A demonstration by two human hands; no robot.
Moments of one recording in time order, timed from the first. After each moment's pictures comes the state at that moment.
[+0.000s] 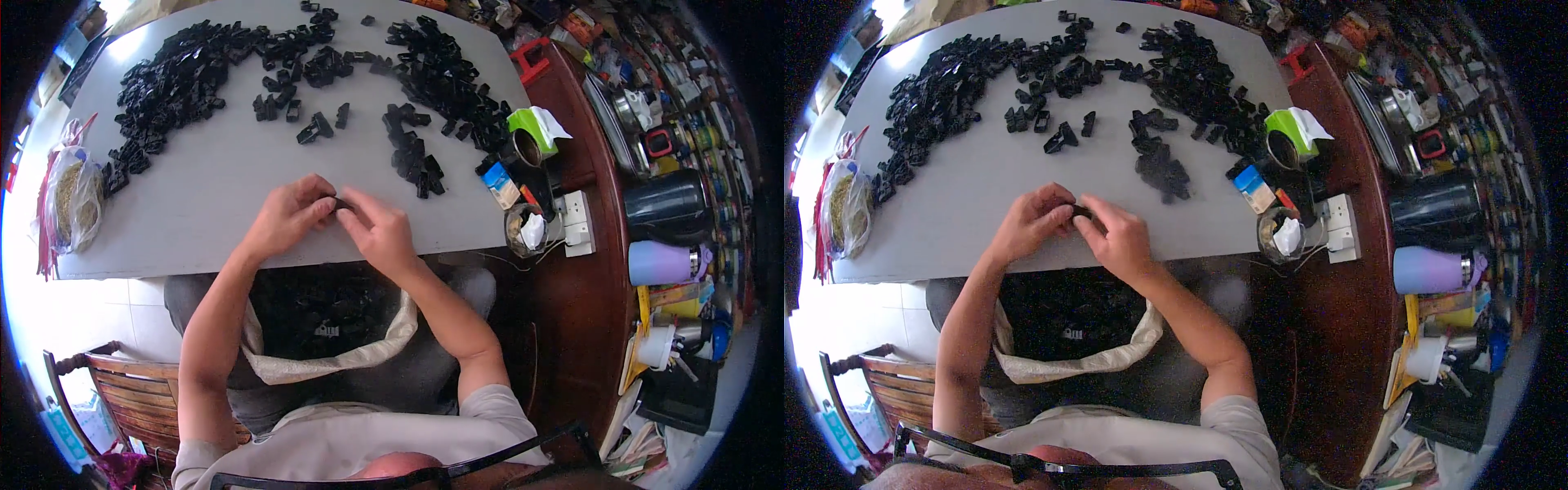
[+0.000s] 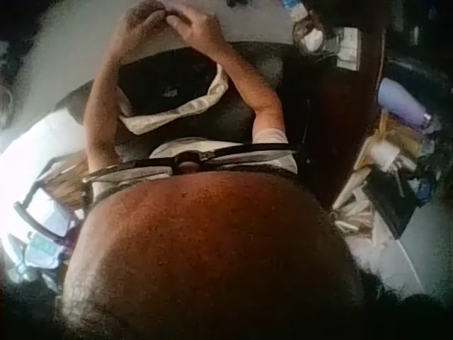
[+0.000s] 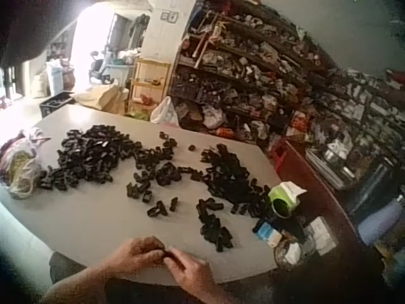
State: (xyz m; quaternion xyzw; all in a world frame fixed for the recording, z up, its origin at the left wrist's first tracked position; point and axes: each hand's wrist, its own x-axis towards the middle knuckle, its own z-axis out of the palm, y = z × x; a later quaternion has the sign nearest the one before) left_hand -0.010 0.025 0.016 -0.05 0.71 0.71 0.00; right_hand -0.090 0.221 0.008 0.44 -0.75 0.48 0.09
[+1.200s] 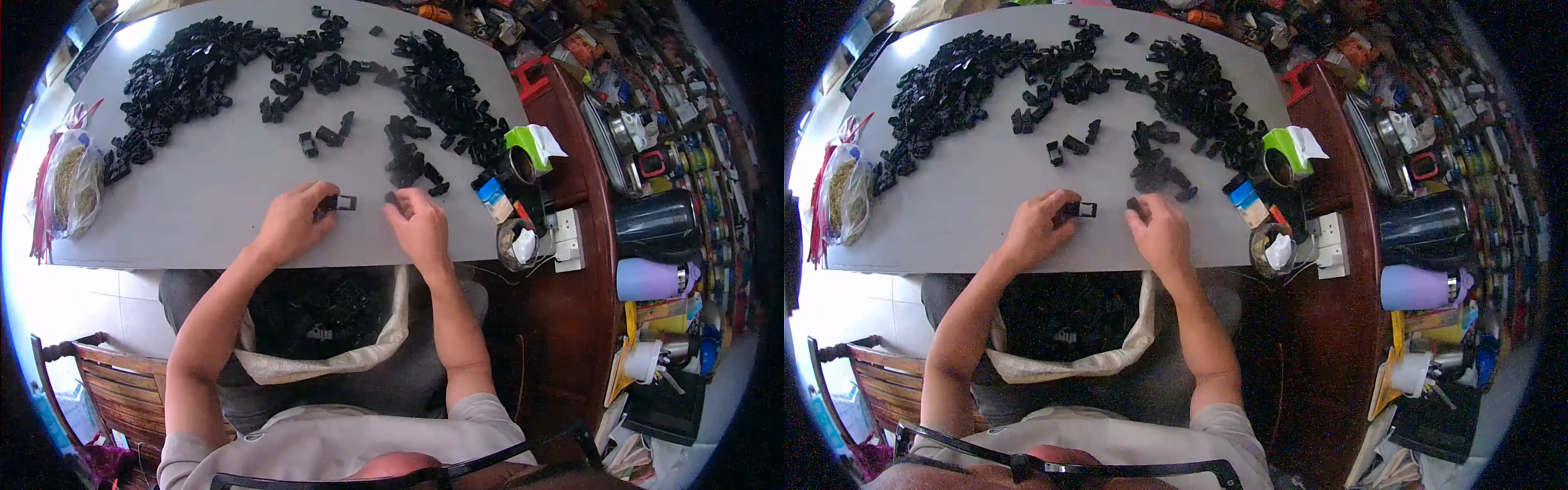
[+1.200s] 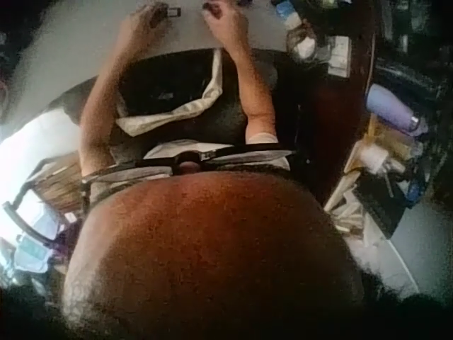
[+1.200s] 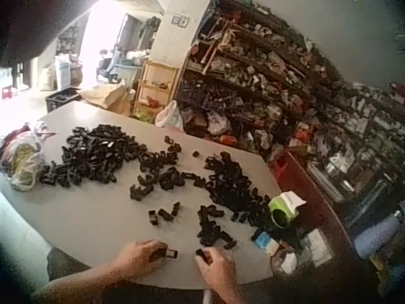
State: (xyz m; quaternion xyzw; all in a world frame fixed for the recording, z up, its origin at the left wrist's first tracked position) left_hand -0.010 0.037 0.020 -0.05 0.89 0.44 -0.13; right_hand -0.133 0.263 0.022 0.28 -0.92 0.28 0.02
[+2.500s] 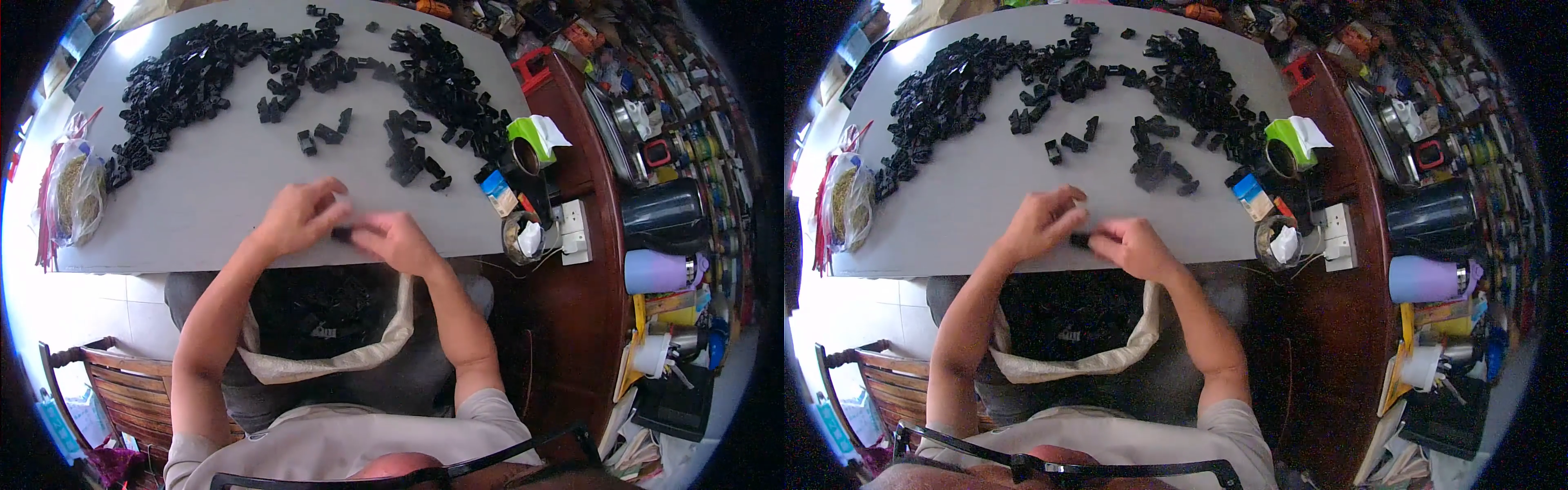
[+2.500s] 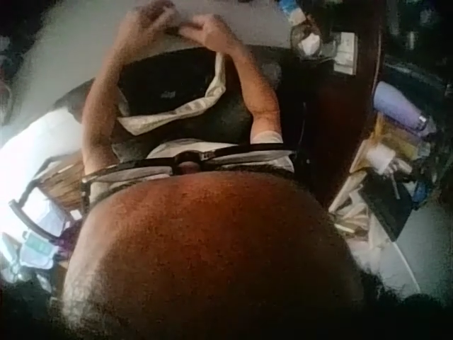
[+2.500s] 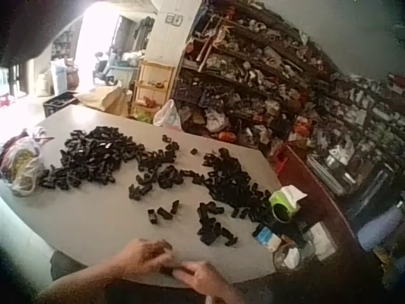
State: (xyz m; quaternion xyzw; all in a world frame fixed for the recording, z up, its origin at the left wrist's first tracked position) left_hand -0.018 0.035 0.033 0.01 0.88 0.47 -0.09; right_hand -0.114 0.259 0.023 0.35 -0.74 0.48 -0.33
